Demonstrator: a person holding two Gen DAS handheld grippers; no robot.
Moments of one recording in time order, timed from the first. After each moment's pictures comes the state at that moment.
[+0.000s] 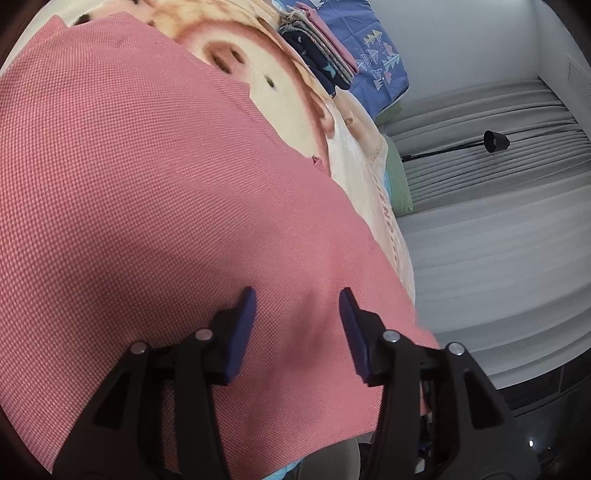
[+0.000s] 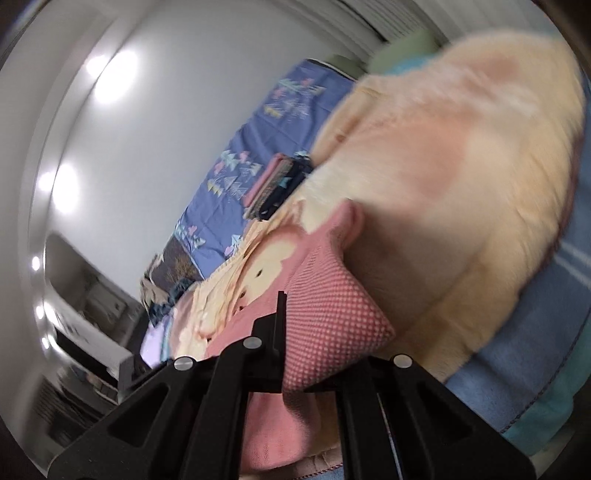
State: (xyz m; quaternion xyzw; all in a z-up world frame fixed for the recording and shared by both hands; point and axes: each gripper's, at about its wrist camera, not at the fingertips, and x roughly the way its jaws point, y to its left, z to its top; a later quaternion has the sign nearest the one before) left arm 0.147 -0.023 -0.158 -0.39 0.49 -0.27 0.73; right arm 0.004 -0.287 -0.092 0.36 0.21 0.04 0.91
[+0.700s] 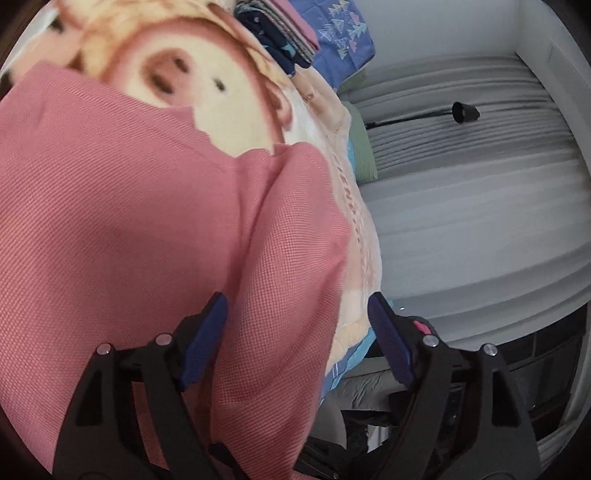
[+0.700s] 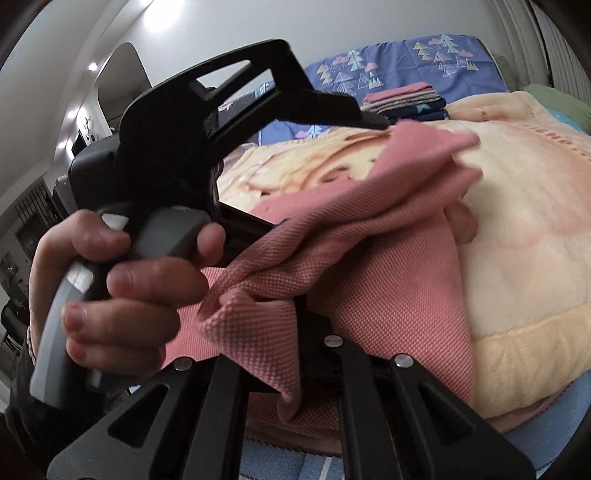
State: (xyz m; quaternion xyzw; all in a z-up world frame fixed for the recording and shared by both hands) left arm 0.183 -0.005 -0.143 -0.38 0.51 -0.36 0.68; right arm 0.041 -0.139 -0.130 0.12 0.34 0.21 0.91
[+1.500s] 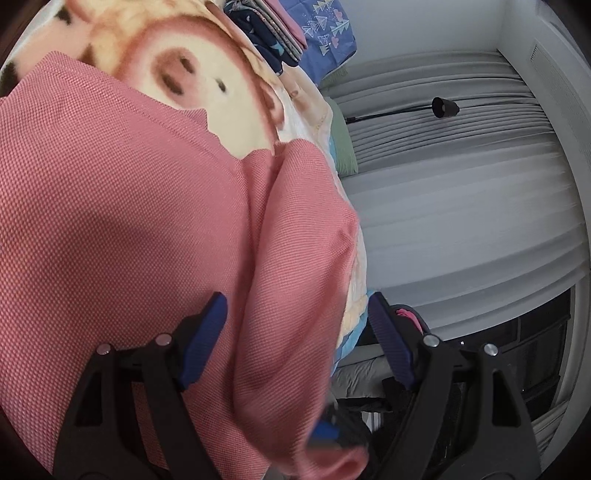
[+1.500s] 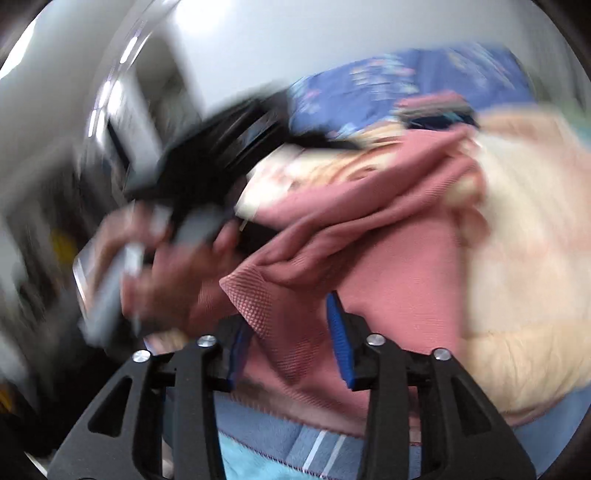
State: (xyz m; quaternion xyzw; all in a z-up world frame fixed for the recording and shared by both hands) left arm 0.188 0.017 -0.156 -0.38 0.49 -0.41 0.67; right arm 0.047 -0.200 -0.114 0.23 0.31 0.27 0.88
